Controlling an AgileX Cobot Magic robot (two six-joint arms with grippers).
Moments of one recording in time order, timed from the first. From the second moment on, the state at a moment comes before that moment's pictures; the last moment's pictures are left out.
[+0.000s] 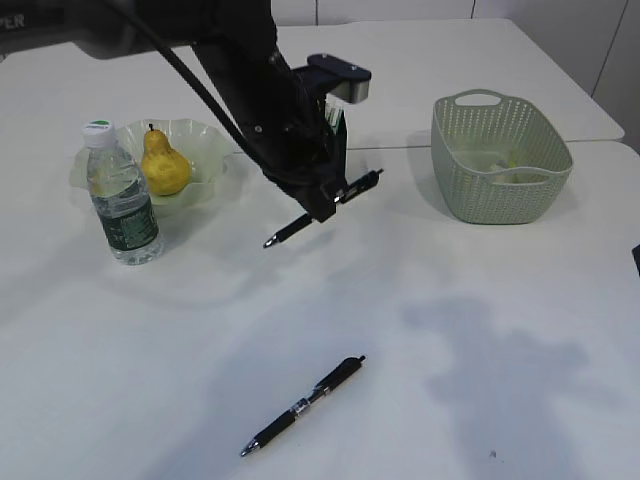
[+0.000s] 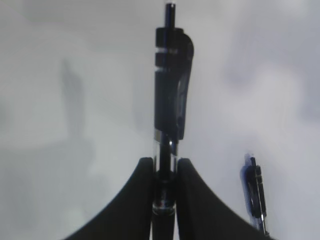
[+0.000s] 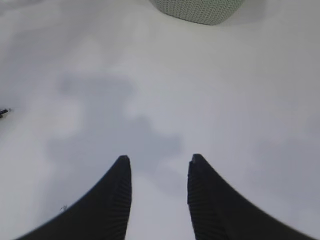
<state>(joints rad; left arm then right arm) -0.57 2.20 -1.95 -0.24 1.09 0.43 0.32 0.98 -0.71 -0.30 0.73 0.27</state>
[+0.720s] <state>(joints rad) -0.57 2.05 -1.96 -0.31 0.65 0.43 0.32 0.98 -0.71 -0.30 0.75 0.27</state>
